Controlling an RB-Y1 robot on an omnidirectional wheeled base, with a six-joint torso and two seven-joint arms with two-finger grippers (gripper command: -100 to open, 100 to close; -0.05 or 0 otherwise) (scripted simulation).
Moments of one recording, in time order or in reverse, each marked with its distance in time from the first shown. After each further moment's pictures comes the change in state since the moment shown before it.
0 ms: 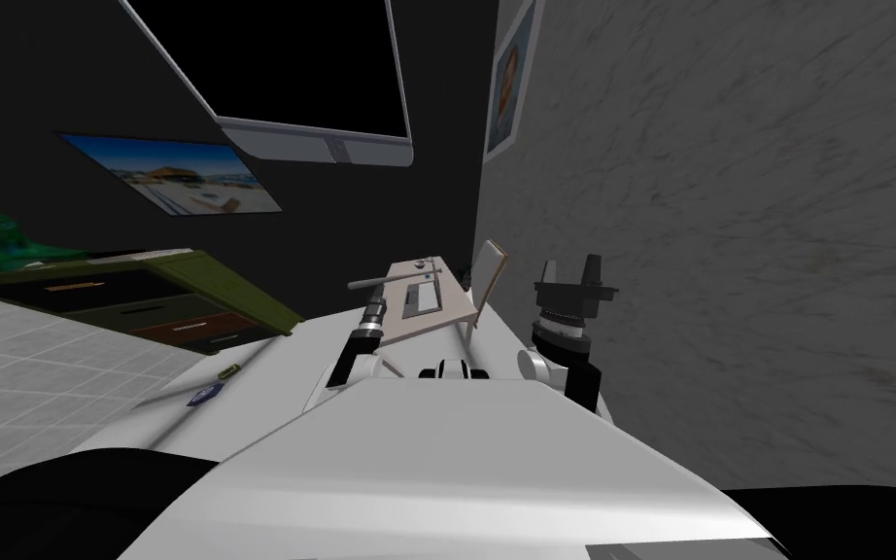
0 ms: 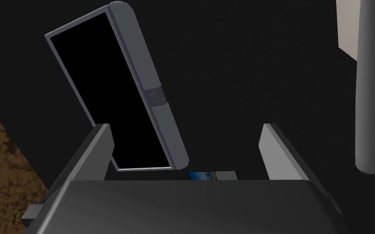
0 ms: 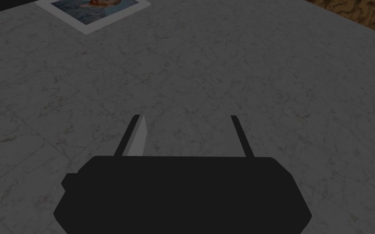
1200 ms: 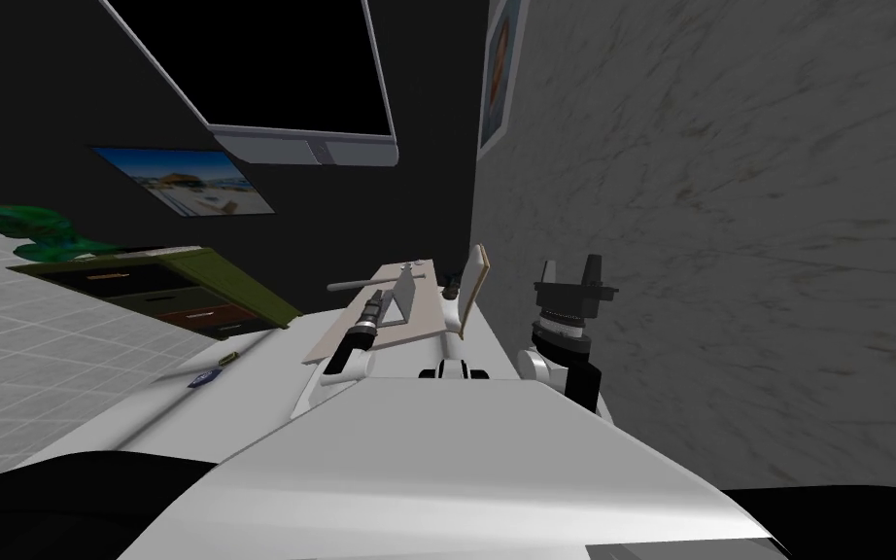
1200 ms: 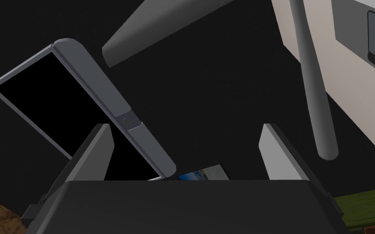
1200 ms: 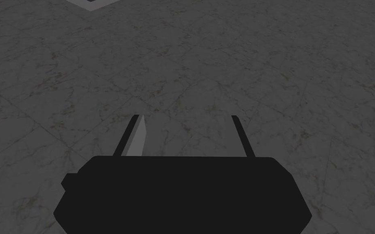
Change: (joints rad) left arm -0.049 0.030 0.092 0.038 -0.010 0.241 -0.050; right arm 0.000 0.000 0.000 0.000 0.000 0.000 0.000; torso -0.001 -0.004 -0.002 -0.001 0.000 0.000
